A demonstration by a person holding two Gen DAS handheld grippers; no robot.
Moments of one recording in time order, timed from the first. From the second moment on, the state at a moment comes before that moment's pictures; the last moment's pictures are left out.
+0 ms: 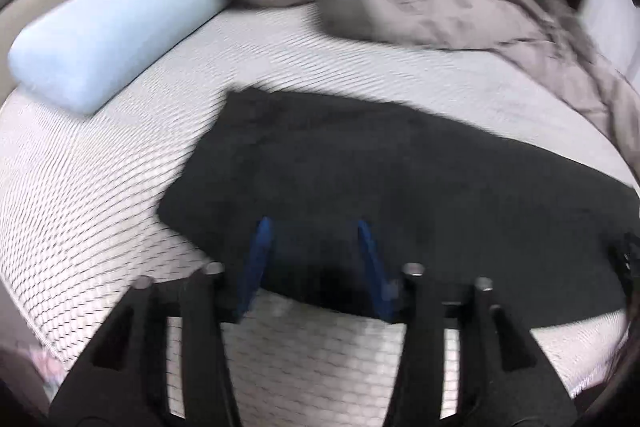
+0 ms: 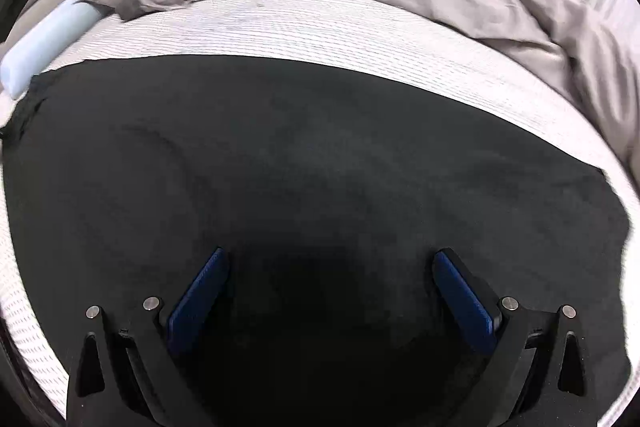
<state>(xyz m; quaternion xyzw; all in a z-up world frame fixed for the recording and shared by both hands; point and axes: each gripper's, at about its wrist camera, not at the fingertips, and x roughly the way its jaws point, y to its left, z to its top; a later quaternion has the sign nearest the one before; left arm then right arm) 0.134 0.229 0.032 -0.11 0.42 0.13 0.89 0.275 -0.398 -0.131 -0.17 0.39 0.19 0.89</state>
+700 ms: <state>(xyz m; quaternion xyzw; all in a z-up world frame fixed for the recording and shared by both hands) 0.170 -0.084 0.005 0.00 0.44 -0.09 0.89 0.203 -0.711 -0.146 0.23 0.35 0.11 0.90</state>
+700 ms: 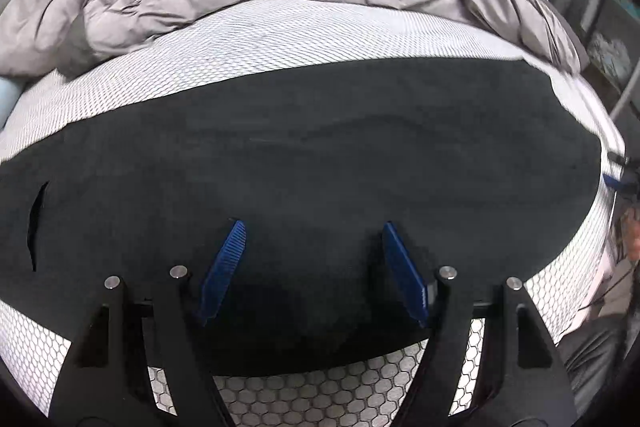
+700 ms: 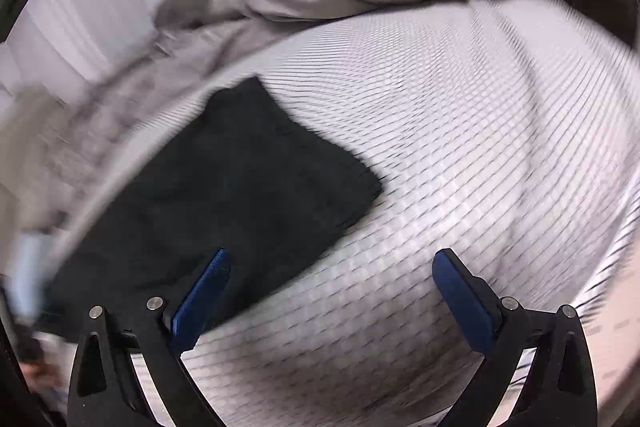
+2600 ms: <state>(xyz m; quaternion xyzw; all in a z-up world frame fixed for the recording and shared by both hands) 0.269 0.013 -0.052 -0.37 0.50 -0.22 0.75 0.272 -0.459 -0.122 -0.09 0.39 0.26 0.88</state>
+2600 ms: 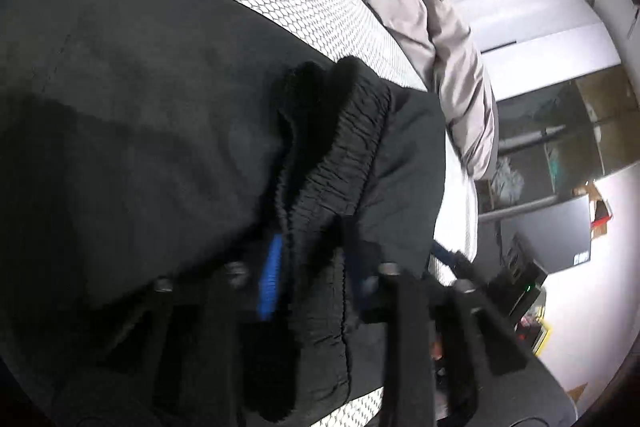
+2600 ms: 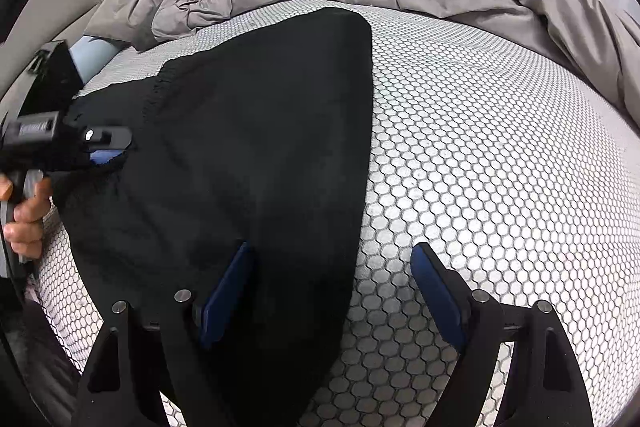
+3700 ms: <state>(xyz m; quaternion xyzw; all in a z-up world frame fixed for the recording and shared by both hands) 0.189 0.049 0.040 -0.18 0.41 -0.03 0.89 0.216 -0.452 -0.128 -0.14 0.40 0.34 0.84</state>
